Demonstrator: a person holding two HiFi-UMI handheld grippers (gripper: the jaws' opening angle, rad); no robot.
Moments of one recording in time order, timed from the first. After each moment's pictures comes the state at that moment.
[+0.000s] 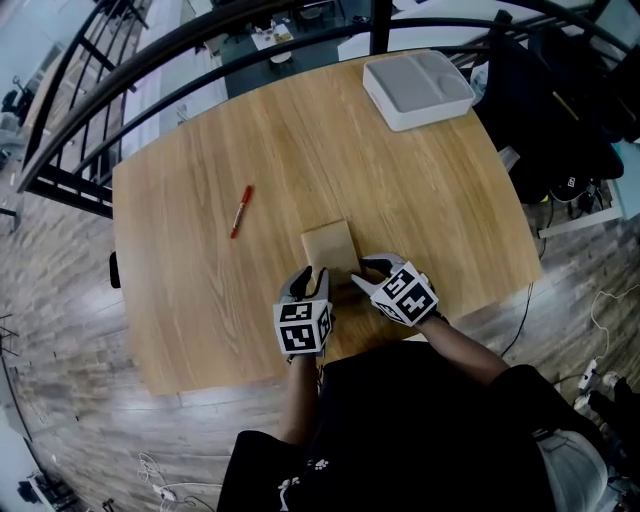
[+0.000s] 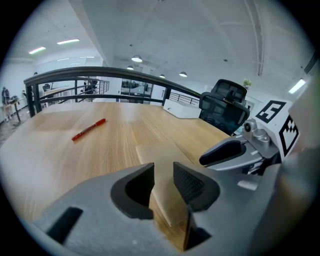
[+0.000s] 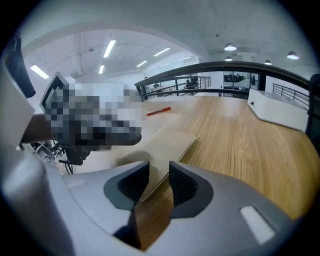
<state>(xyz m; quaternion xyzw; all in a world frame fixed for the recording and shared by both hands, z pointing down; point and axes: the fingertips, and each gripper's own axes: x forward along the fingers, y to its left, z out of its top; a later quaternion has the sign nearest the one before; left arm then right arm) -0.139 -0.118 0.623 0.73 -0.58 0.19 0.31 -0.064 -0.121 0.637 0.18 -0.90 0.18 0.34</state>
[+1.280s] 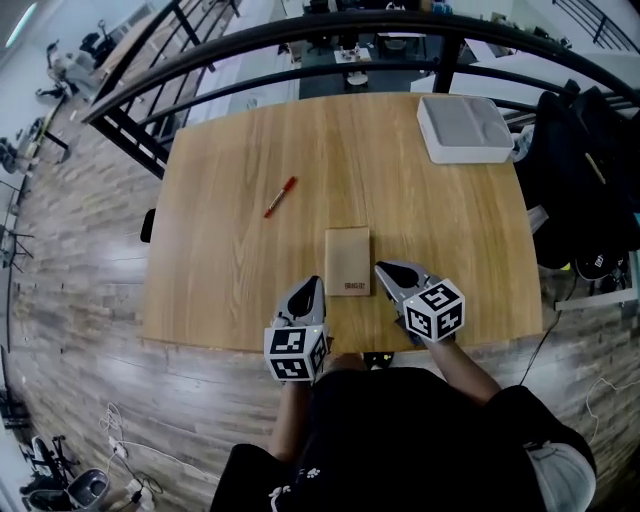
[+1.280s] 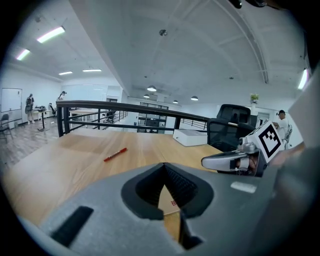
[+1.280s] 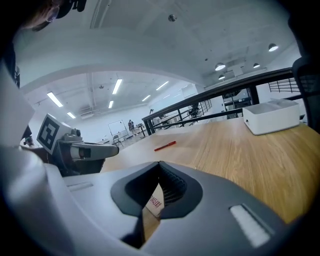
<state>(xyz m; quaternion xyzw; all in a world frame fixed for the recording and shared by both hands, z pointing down) -0.131 -0.055 0.521 0.68 -0.69 0.10 0.21 -0.034 -0.121 0.547 0.17 -0.95 0.20 0.14</state>
